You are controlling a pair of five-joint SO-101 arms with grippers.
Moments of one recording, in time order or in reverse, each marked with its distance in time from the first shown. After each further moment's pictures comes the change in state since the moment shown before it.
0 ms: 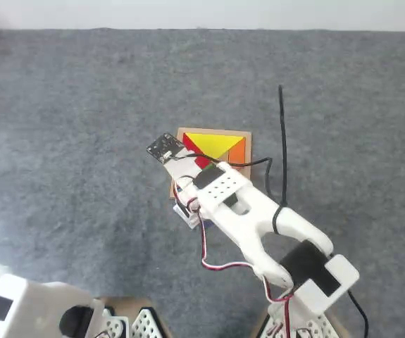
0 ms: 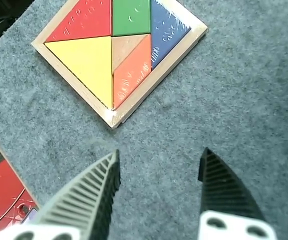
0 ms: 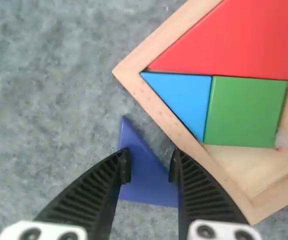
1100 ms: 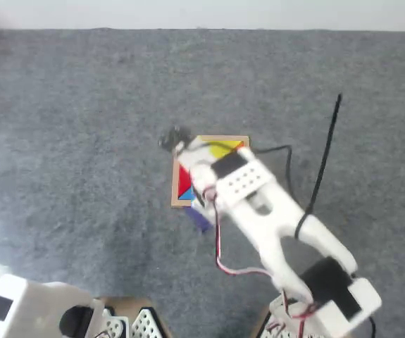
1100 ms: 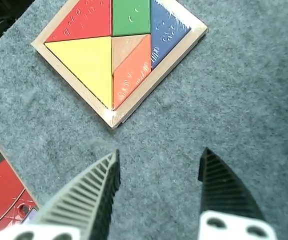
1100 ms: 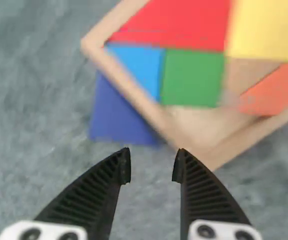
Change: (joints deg) left arm 0.0 0.0 0.0 0.0 0.0; right arm 3.5 -12.5 1.1 14.6 10.4
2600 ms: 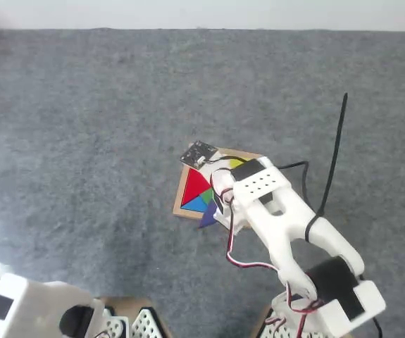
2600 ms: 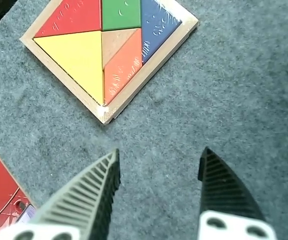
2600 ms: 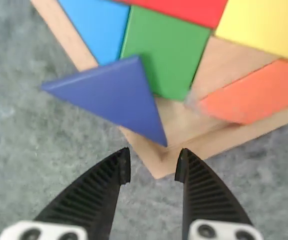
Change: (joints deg) left arm 0.9 0.0 0.0 1.5 0.0; right arm 7.2 0.3 7.6 -2.9 5.8
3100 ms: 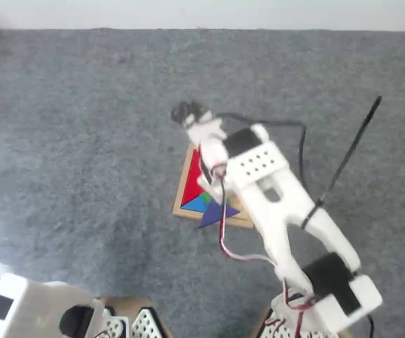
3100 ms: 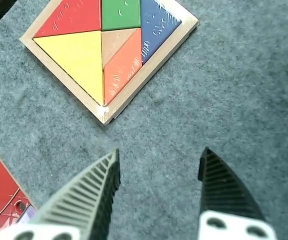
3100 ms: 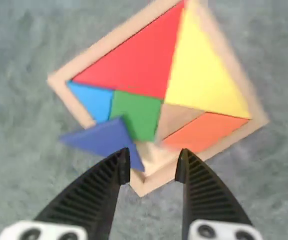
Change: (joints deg) left arm 0.0 0.0 0.0 0.0 0.0; right arm -1.1 1.4 -18.4 8.2 -3.5
